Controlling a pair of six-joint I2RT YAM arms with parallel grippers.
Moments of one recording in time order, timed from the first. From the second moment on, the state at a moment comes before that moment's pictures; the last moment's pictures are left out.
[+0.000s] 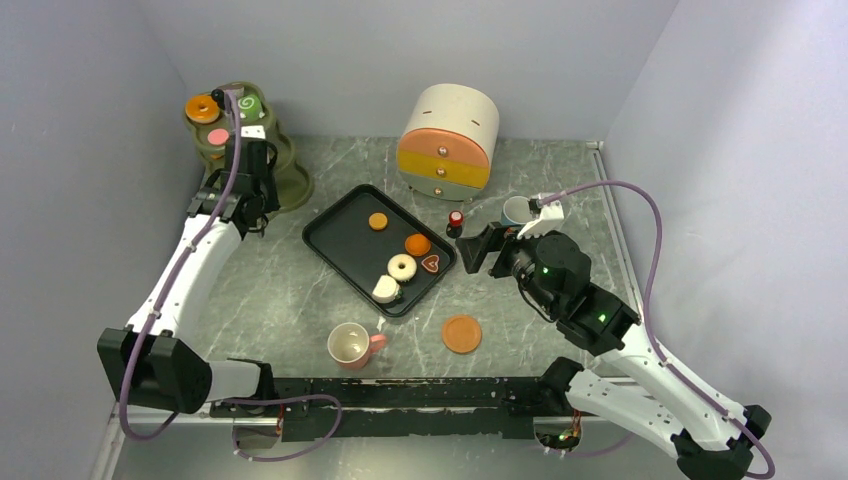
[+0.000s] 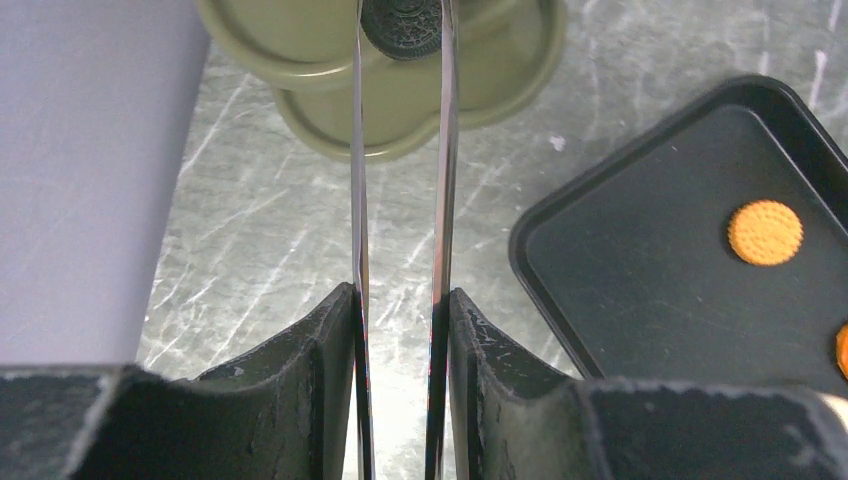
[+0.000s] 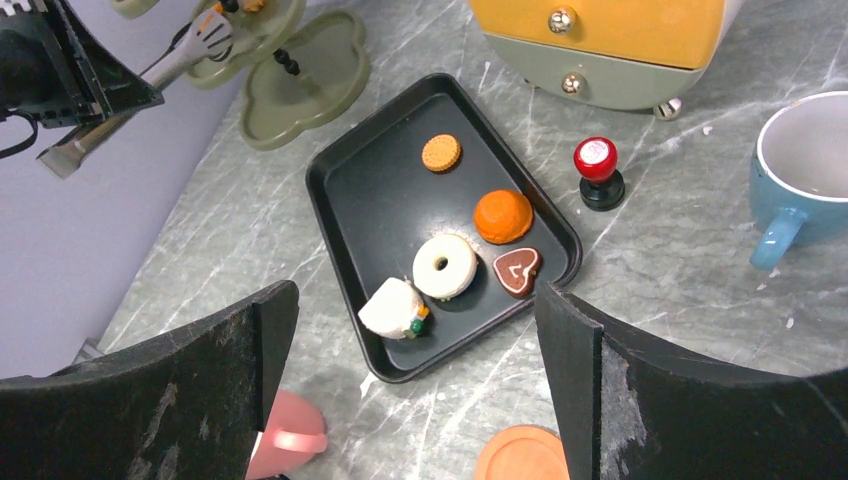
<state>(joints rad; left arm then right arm) -0.17 1.30 1.24 -0.64 -0.39 -0.18 0.81 0.71 0.84 -0.34 0.31 0.49</state>
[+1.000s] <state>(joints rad) 0.00 1.37 1.24 -0.54 -0.41 -0.17 0.81 0.72 0.84 -0.34 0.30 0.49</state>
